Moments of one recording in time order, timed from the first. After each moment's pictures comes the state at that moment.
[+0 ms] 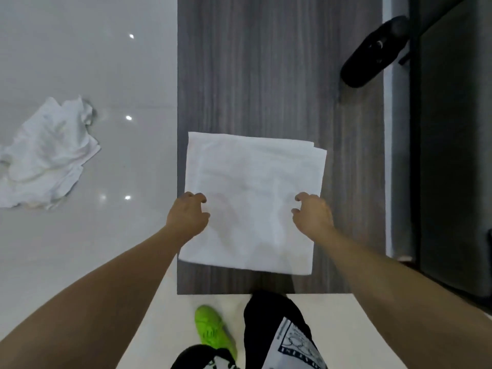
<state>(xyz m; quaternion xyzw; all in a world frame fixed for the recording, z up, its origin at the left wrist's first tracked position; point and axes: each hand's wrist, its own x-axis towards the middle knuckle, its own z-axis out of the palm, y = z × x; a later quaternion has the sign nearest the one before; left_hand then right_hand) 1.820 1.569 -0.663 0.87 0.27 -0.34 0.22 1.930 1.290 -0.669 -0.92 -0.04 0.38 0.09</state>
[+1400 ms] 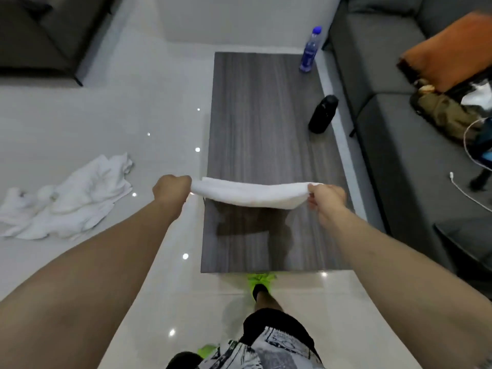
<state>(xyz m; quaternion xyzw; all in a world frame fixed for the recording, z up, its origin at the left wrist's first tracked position) 1.692 1.589 -0.461 0.69 0.52 0.01 0.50 1.795 1.280 -0.467 -0.73 0.29 0.14 0.59</state>
